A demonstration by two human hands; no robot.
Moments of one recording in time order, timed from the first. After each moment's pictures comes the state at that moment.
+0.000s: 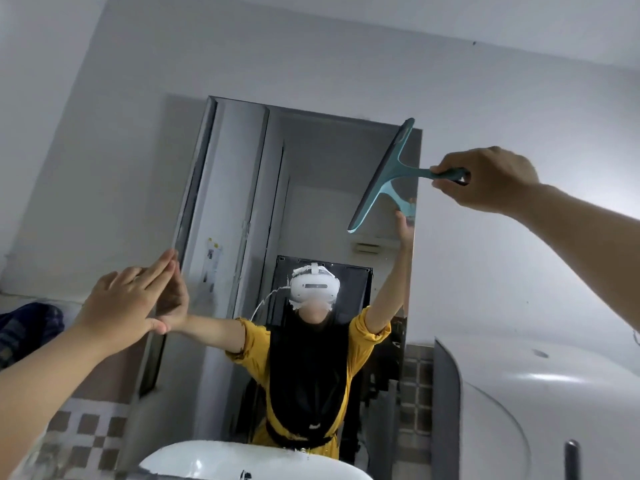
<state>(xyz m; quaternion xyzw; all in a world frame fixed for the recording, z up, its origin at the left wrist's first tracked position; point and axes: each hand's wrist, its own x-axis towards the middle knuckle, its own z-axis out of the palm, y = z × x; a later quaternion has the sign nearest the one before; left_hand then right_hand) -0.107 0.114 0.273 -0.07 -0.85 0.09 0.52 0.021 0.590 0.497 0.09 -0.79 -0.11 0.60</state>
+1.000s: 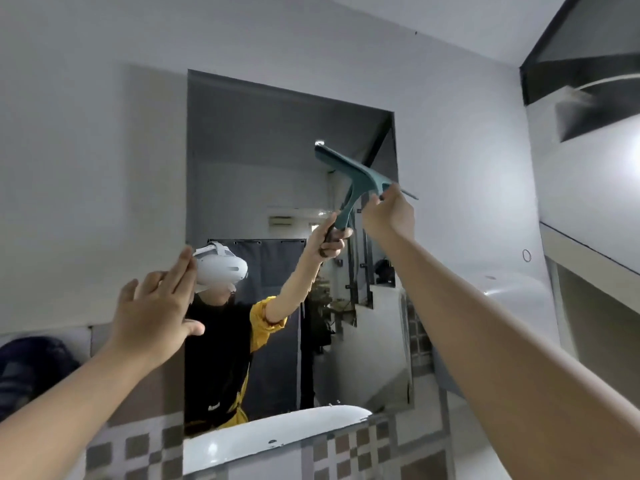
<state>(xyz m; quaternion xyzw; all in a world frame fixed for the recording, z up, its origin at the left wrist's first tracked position) -0.127 0.089 0.272 -0.22 -0.82 -0.01 0.53 -0.016 0.395 0.389 -0.13 -0.71 0.36 0.59</state>
